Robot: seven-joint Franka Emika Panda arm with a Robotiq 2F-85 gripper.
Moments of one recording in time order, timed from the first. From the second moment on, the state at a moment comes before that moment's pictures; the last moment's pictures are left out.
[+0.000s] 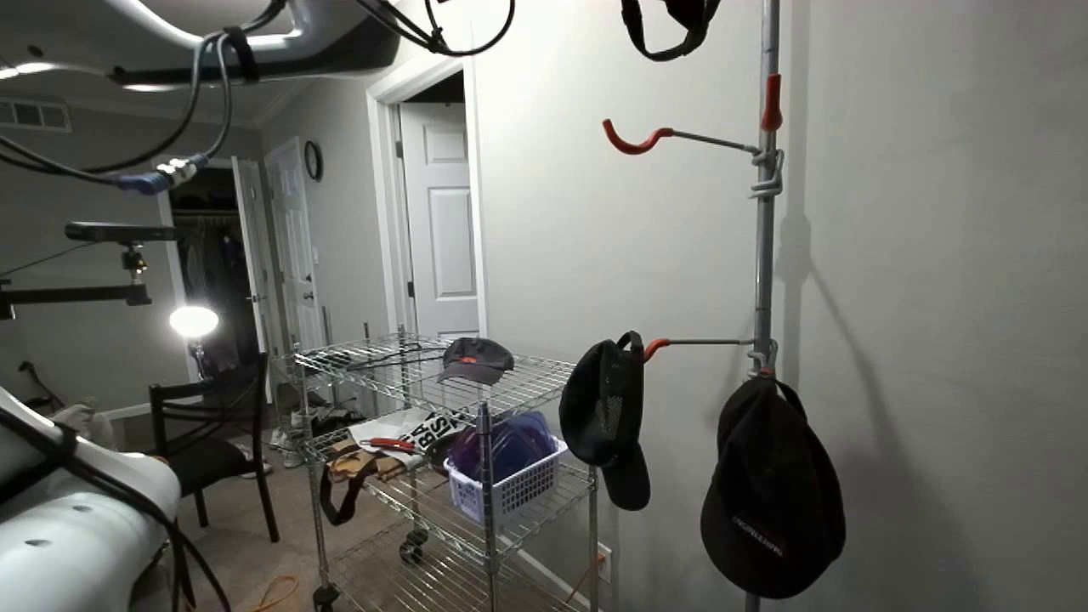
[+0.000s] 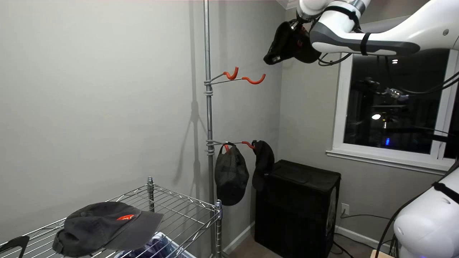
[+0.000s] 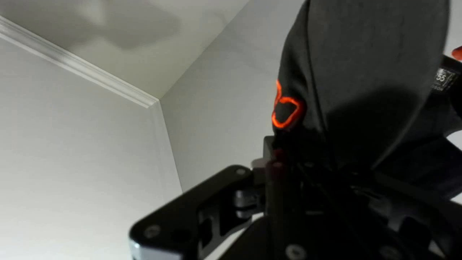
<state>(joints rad) -0.27 -0.50 0.14 -1.64 -1.22 2.27 0.33</state>
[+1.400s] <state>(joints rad) -0.16 -0.32 0.02 -1.55 -1.48 2.30 0.51</state>
